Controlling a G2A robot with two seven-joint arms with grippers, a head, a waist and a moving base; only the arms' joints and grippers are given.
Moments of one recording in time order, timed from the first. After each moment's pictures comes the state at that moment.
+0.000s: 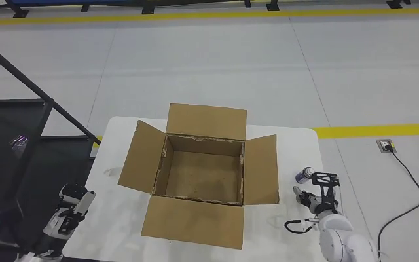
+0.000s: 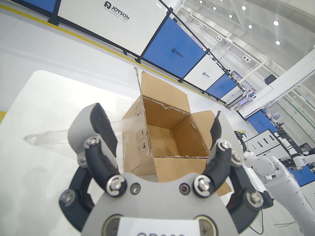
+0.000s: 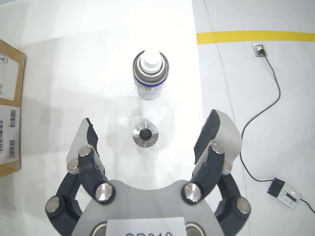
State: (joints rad) left arm 1.77 -1.22 -2.04 -2.01 0.31 -0.58 -0.25; right arm -1.40 -1.34 1.63 -1.77 -1.32 0.08 0.62
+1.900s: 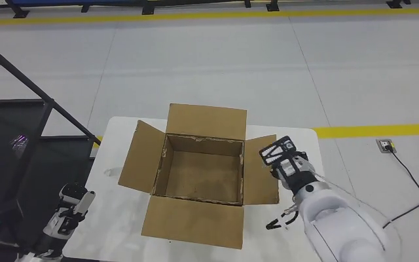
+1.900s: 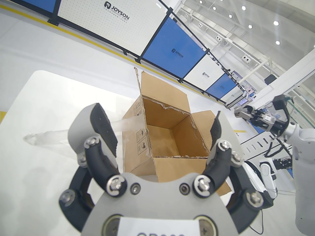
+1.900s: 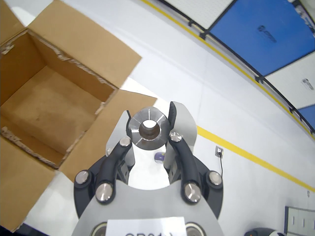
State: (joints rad) left arm 1.77 -1.22 -2.04 -2.01 0.31 -0.58 -0.25; right arm -1.01 -1.32 1.21 -2.19 -1.61 -0.18 1.11
